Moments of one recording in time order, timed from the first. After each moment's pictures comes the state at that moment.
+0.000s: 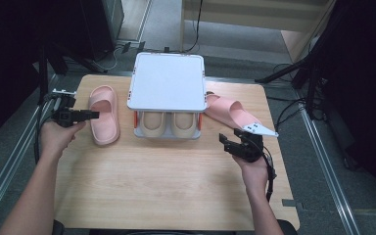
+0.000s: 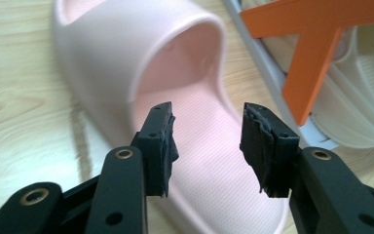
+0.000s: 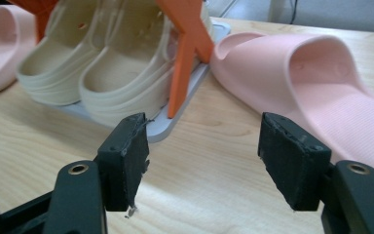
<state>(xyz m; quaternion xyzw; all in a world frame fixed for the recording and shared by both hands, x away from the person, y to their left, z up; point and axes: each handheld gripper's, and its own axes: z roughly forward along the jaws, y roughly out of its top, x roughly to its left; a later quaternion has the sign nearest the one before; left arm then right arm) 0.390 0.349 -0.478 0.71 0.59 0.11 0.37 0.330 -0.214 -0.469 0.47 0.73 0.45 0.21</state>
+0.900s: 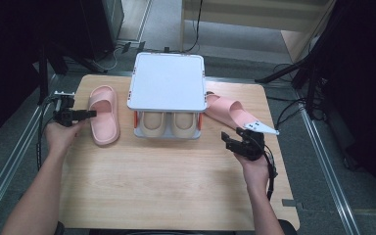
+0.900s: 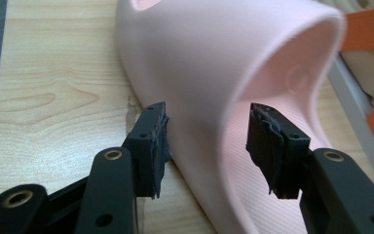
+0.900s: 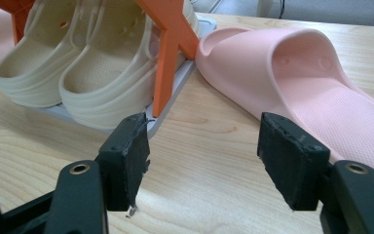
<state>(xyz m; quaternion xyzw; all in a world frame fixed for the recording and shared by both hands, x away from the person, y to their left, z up) 0.417 0.363 -0.514 0.66 0.65 0.14 0.35 0.336 -0.218 -0.470 0.49 0.72 0.44 0.21</state>
